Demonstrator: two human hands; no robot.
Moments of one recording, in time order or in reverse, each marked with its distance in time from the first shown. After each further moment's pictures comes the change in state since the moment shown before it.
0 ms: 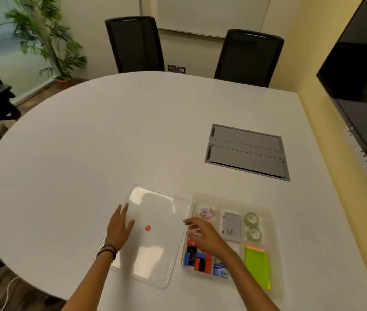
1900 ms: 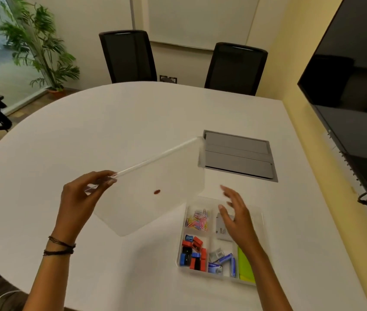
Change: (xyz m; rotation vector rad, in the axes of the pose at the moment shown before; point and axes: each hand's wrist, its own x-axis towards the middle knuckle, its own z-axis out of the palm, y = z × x) left_hand -0.074 0.124 -0.181 -0.393 0.394 0.521; right_hand -0.062 -0.055 -0.076 0.020 0.575 -0.197
